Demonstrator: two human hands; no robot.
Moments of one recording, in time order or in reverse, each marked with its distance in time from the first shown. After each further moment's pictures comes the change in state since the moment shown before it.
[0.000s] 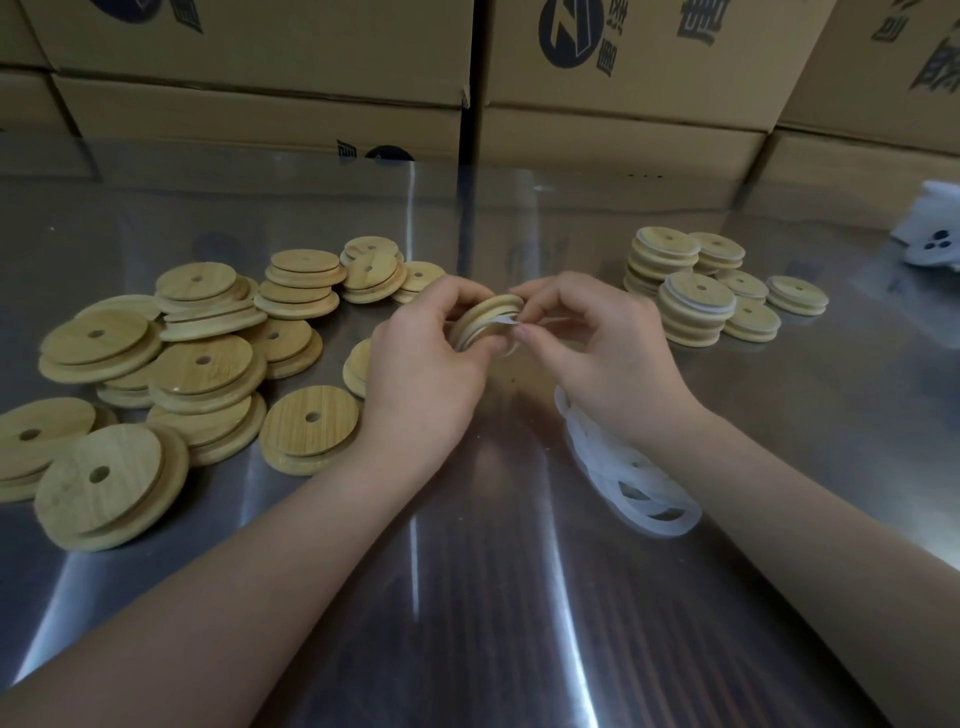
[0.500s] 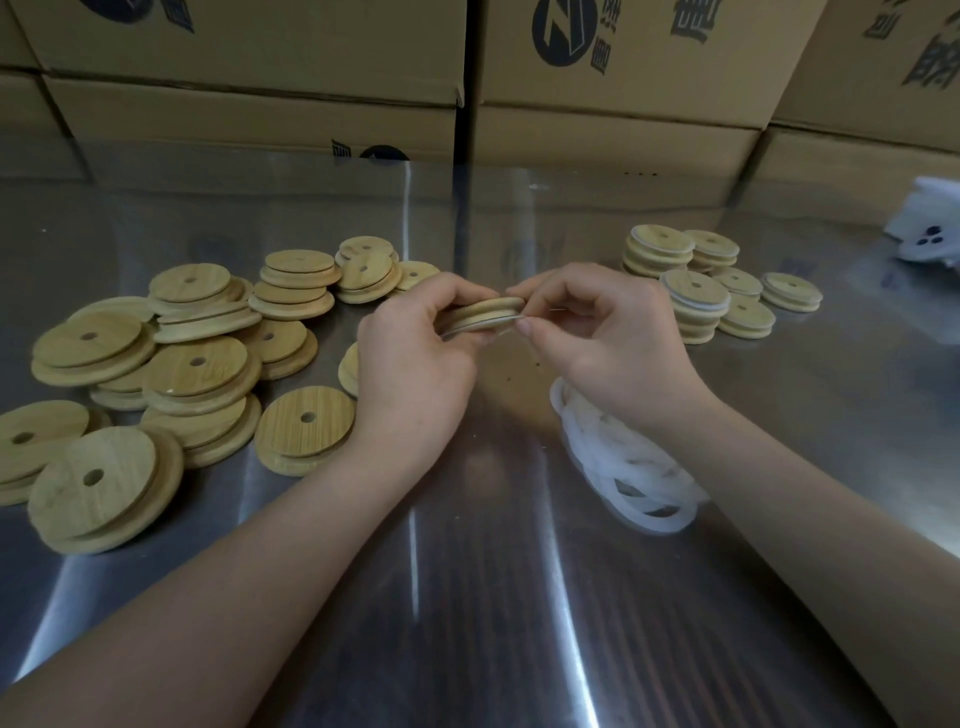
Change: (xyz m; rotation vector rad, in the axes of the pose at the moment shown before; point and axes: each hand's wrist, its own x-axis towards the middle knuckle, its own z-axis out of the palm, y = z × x) left_hand 0.001 0.003 -0.002 -0.006 0.032 0.059; right_hand 0.003 -0.002 -0.009 0.053 0.016 0.034
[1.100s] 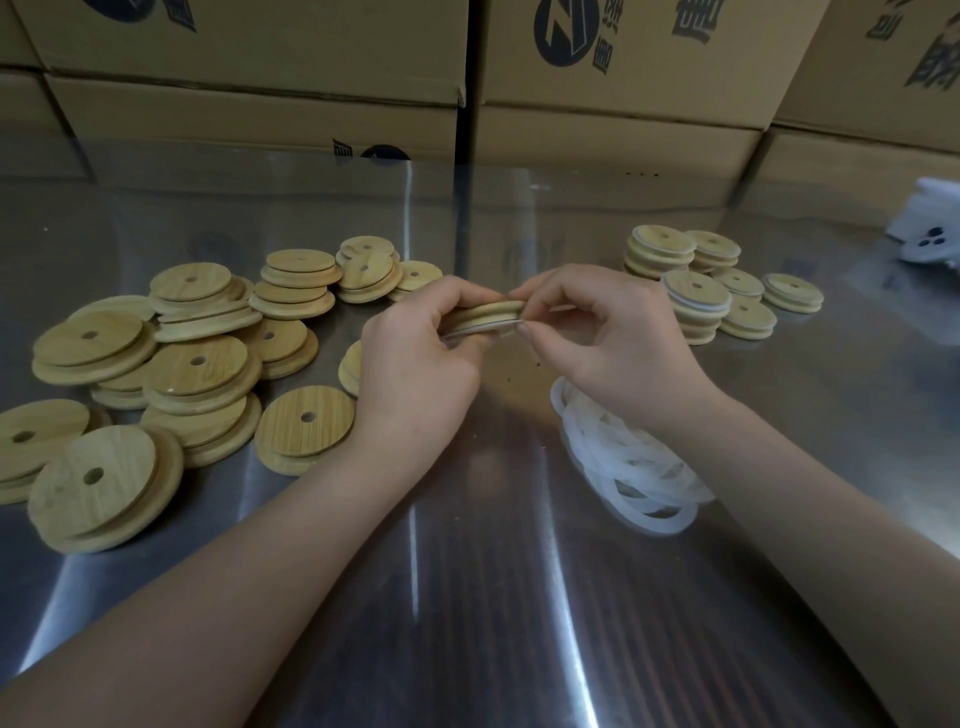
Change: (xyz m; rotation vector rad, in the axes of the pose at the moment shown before) left_hand -0.002 -0.002 -0.001 0.015 0.002 0.076; right_hand 0.002 -0.002 -0.006 -0.129 -0.073 -0.095
